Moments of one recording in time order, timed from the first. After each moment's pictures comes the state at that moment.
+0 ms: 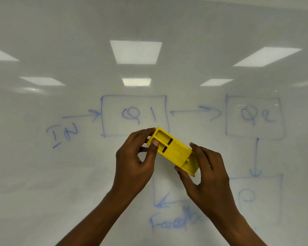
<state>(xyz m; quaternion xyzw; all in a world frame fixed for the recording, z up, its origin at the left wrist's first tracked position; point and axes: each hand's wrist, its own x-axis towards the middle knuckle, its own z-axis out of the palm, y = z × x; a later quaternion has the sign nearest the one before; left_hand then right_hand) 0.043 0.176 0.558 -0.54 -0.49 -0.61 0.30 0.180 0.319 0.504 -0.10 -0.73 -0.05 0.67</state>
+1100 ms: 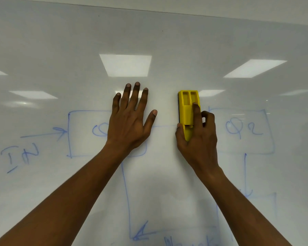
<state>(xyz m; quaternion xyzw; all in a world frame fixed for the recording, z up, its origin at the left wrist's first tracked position) 0.008 0.280 0.685 -0.43 -0.61 -0.25 0.61 0.154 0.416 0.625 -0.16 -0.66 -0.02 0.74</state>
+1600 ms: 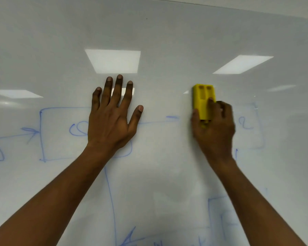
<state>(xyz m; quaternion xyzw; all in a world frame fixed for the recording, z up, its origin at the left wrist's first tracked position) 0.000 0.288 0.682 -0.39 -0.59 -0.25 0.66 0.189 0.463 0.636 -0.20 -0.56 -0.05 0.81</state>
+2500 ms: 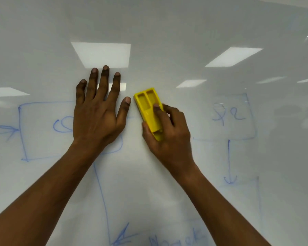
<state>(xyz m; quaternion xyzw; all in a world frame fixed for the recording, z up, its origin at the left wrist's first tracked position) -0.004 0.290 0.682 -0.39 -0.58 -0.25 0.67 0.136 0.410 0.607 -0.06 -0.62 -0.10 0.78</state>
